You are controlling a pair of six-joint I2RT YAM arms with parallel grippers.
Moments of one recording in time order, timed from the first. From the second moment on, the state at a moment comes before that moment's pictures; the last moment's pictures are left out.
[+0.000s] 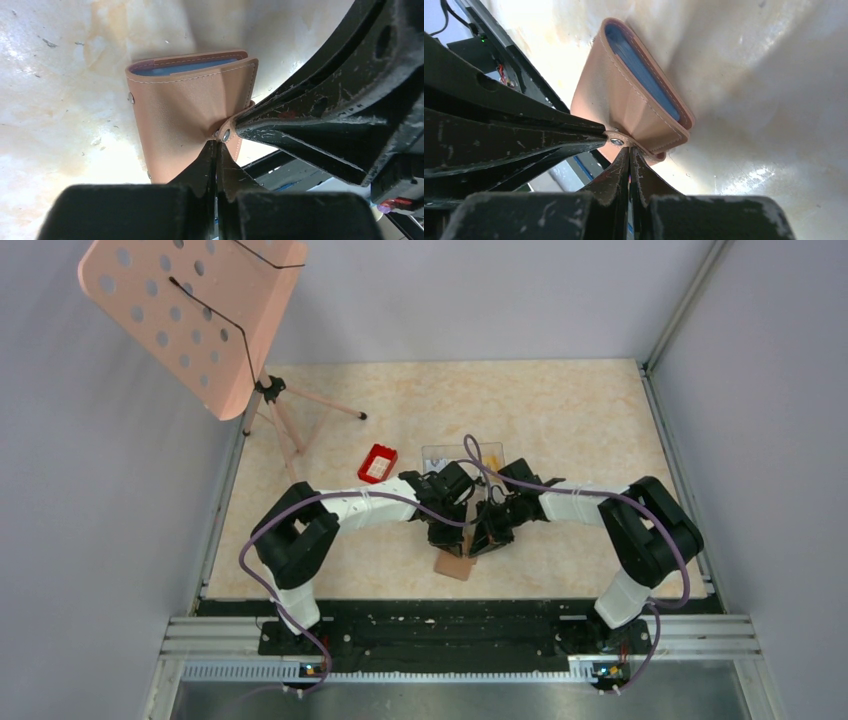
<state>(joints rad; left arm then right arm) -0.90 1.80 1.18 -0.57 0.23 -0.76 0.55 1.67 0.77 -0.27 -0.72 0.41</state>
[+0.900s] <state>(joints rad) -0.90 1.82 1.18 -0.59 0.20 -0.76 0.58 1.71 0.82 -0.26 -0.72 0.42</state>
